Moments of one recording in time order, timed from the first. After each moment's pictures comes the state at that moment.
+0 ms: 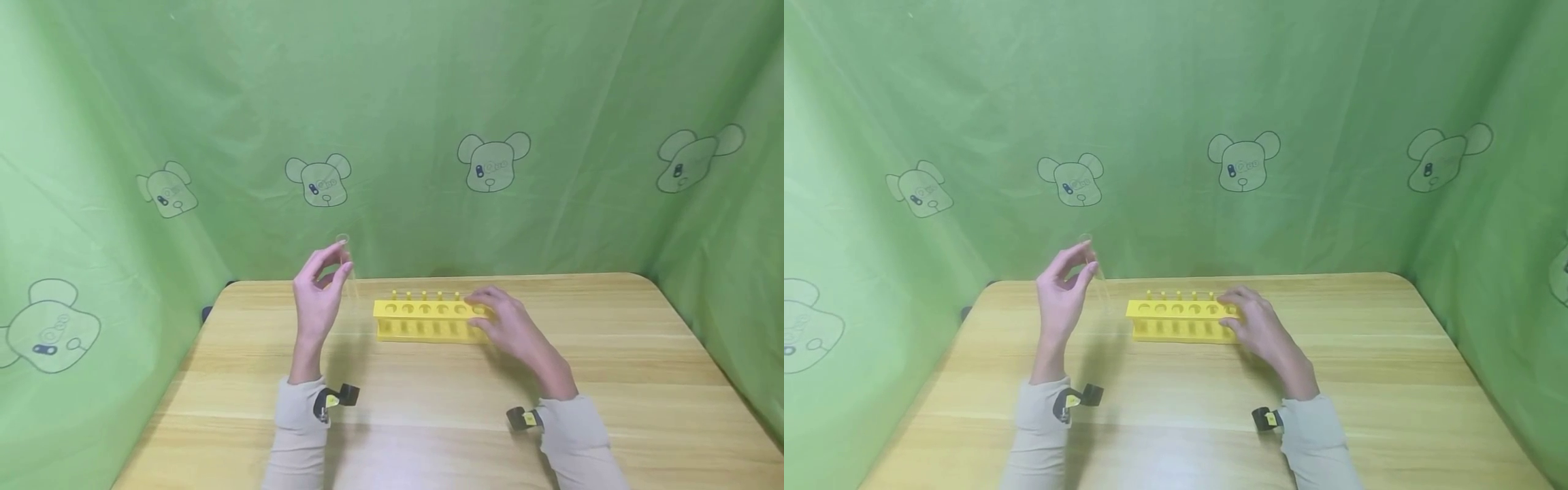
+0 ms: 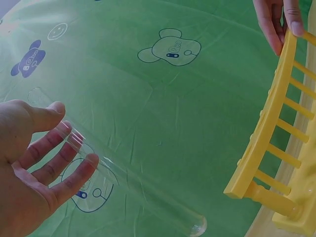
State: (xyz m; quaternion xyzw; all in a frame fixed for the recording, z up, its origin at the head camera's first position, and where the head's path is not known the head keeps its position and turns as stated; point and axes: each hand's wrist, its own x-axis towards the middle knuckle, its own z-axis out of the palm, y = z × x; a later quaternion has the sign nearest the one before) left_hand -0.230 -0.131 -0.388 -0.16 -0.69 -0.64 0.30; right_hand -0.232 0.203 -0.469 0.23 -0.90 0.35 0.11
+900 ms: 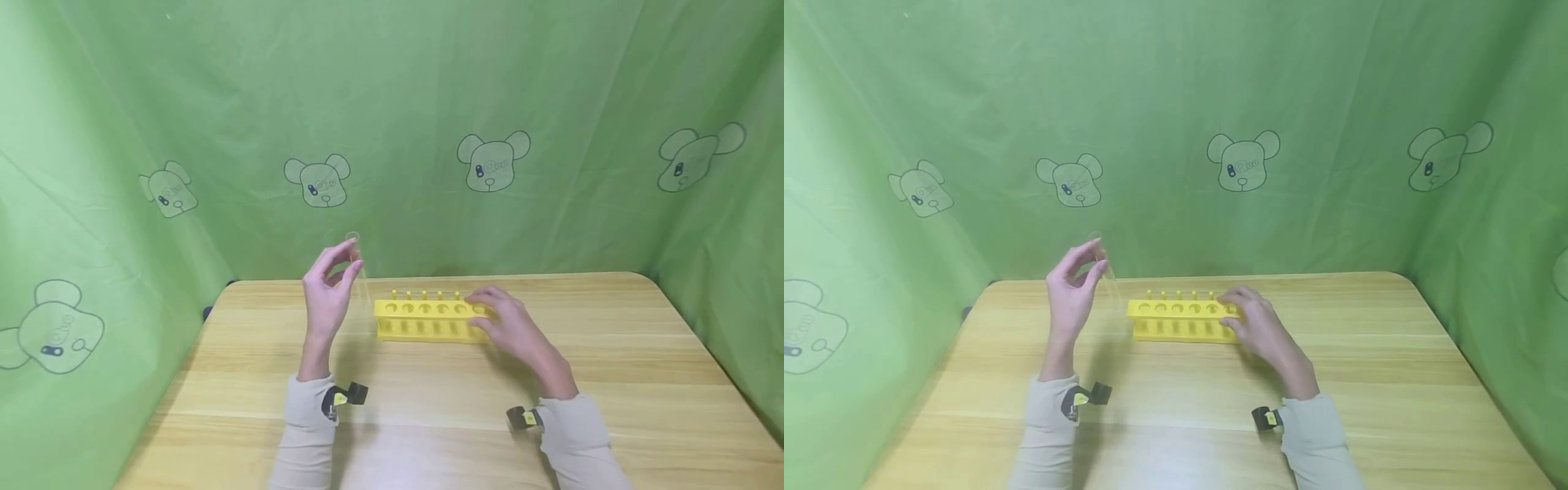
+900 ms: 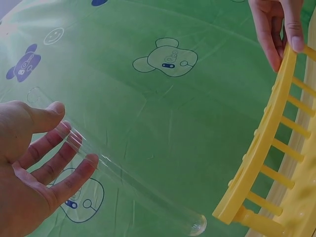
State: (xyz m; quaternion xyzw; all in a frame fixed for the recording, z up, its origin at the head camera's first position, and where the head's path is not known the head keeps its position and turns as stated) left_hand -0.238 -0.118 -0.392 -0.18 -0.69 -0.64 0.29; right_hand -0.232 0.204 -0.466 0.23 -0.90 0.36 0.10
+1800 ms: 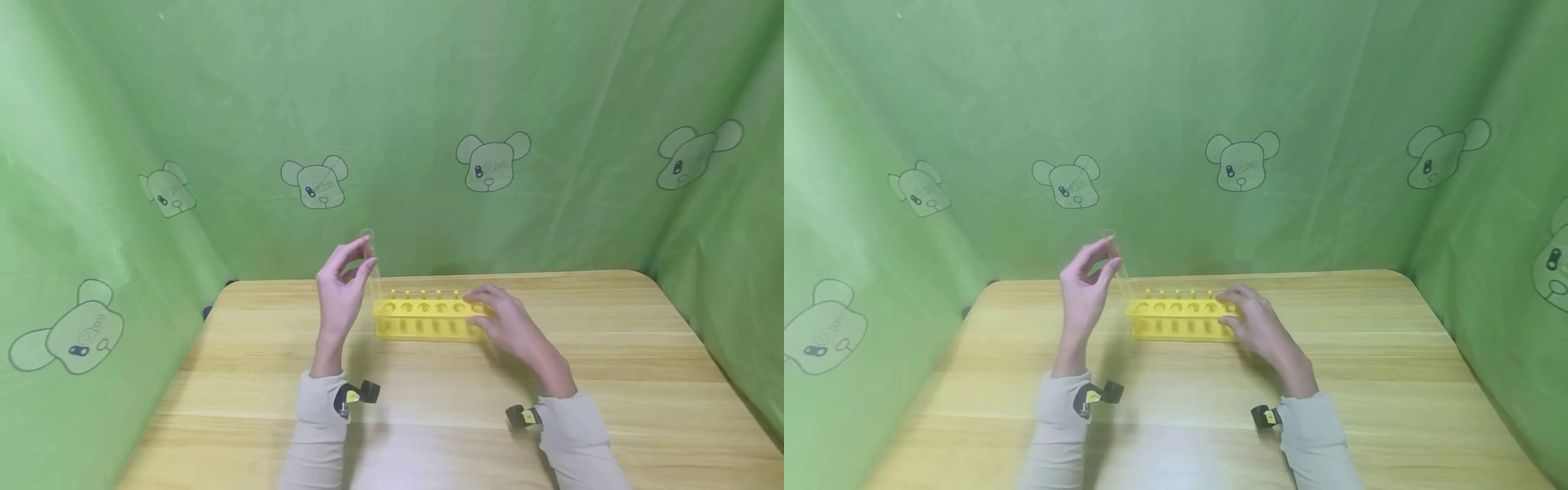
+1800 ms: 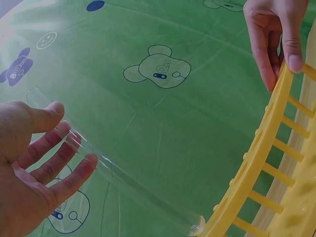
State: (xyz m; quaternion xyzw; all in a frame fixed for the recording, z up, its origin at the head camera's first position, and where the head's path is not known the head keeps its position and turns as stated) left_hand -0.248 -0.099 -0.391 -0.19 -0.67 -0.66 0.27; right_hand -0.235 0.202 -0.464 0.22 -0.90 0.36 0.09
